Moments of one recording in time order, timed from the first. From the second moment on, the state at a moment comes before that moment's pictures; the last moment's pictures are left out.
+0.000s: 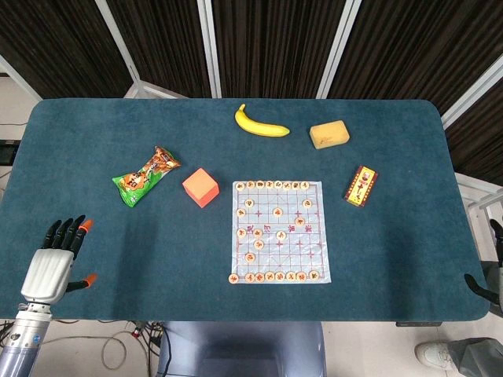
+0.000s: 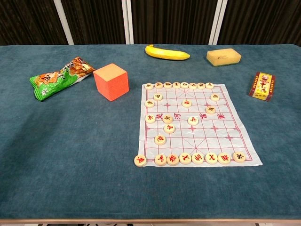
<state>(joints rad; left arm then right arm) -0.16 -1.26 -0.01 -1.66 1.49 1.41 0.27 0.02 -0.98 0.09 -1.71 -1.35 1.59 -0.07</state>
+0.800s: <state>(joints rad) -0.17 -1.27 -0.02 -1.66 1.49 1.40 0.26 0.01 -0.96 0.07 -1.71 -1.40 1.53 -0.07</state>
